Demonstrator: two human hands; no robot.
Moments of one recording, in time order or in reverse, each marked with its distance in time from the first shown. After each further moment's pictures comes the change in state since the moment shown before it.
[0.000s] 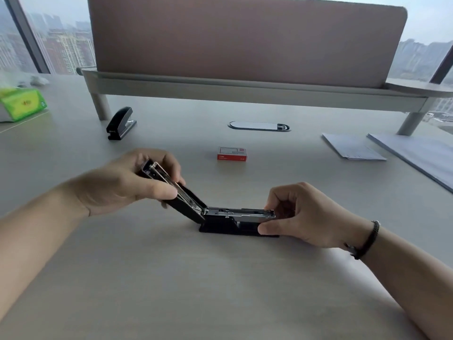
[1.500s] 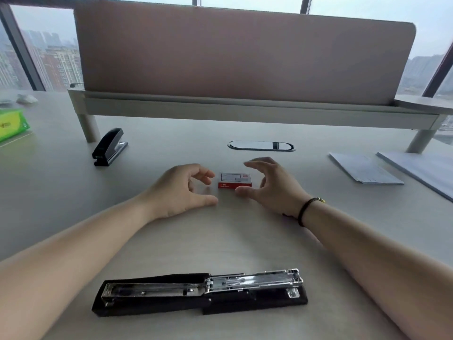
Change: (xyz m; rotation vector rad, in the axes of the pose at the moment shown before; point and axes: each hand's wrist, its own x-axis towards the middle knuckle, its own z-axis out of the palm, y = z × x) left_hand 0.121 -0.065 -0.015 0.573 0.325 -0.025; right_hand 0.152 0.045 -0.001 -0.272 0.291 0.063
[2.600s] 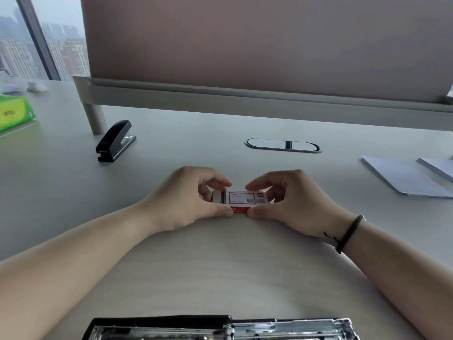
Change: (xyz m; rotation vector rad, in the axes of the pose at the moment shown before) left_hand 0.001 -0.002 -0.002 -0.047 0.008 0.018; right_hand -0.004 -0.019 0.001 0.295 -0.139 -0.062
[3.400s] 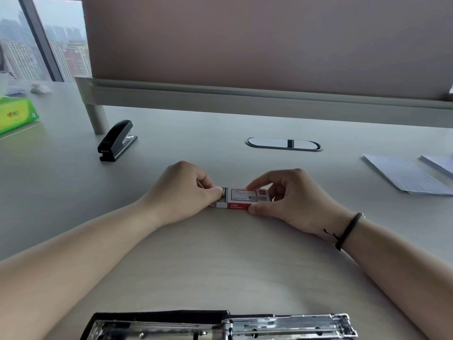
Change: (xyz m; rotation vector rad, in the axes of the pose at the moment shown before) left_hand 0.005 0.004 0.001 0.213 0.160 -0.176; right_hand 0.001 0.003 0.001 -0.020 0.009 -0.048
